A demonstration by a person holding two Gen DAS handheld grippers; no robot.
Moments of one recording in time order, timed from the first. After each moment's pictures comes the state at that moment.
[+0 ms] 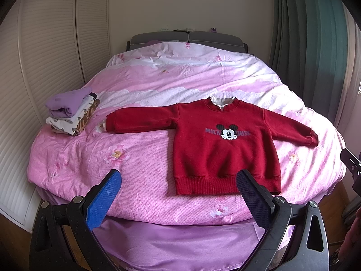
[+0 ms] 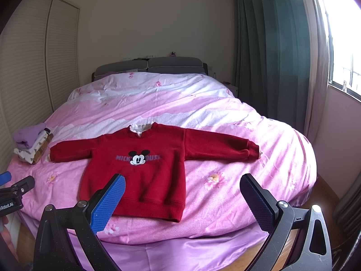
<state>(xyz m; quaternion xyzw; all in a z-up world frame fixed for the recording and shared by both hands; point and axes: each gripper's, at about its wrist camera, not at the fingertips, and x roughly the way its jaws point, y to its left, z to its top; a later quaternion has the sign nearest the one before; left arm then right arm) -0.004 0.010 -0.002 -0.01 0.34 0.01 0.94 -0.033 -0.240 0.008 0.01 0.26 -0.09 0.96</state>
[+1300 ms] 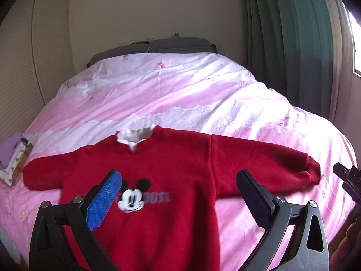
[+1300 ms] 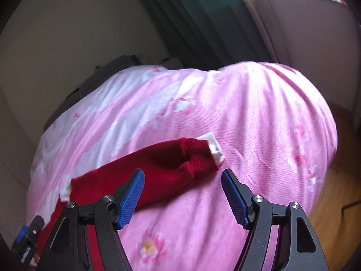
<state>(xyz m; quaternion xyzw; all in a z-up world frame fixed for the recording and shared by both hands) 0.220 -0.264 -0.064 0.05 0.30 -0.05 0.95 0.139 -0.537 -0.108 0.29 0.26 -0.22 0.89</state>
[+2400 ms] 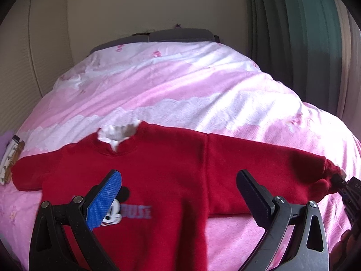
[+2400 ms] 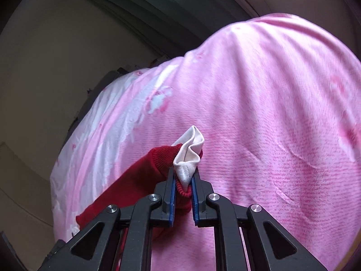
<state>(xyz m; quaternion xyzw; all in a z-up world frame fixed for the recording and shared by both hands) 0.272 -0.288 -0.091 0.04 0.32 -0.03 0.95 0.183 -0.589 -0.166 0.41 0.22 -0.20 0.87</state>
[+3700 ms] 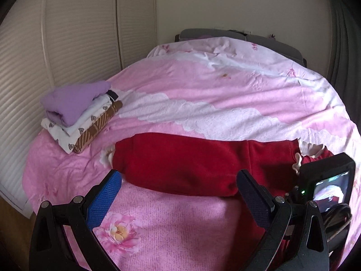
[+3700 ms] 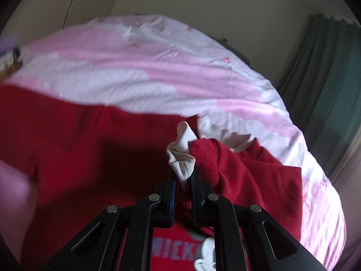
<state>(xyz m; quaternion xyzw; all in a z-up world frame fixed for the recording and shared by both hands) 0.253 0.109 -0.083 -0.05 0.33 0.17 0.93 0.349 -0.058 -0.184 -0.22 0.32 -0.04 0.92</state>
